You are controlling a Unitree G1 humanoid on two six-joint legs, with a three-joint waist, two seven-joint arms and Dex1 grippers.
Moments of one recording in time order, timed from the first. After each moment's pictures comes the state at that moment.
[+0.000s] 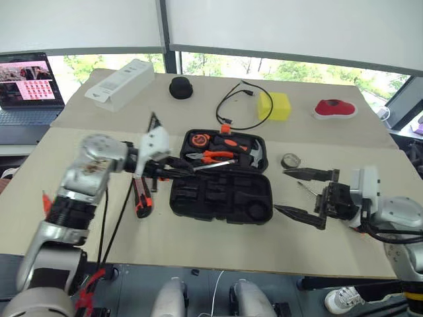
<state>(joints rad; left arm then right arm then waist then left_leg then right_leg) -0.76 0.66 -0.27 0.16 -0.17 0.30 -1.32 -0.06 -0.84 -0.19 -0.27 0.62 0.11 1.10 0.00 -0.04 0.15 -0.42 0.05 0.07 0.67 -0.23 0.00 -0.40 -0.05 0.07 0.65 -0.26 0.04</state>
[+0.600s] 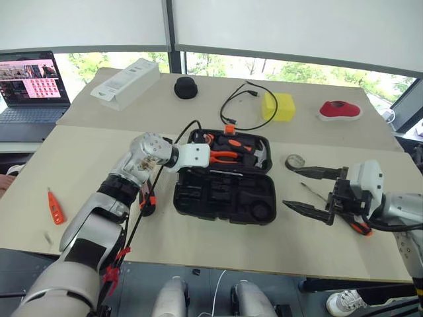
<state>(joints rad) -0.98 0.47 -0.44 0.65 0.18 -0.14 -1.17 -0.05 -0.86 -0.22 -0.27 0.57 0.17 1.06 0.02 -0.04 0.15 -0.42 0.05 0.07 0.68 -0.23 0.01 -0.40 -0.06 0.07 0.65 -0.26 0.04</state>
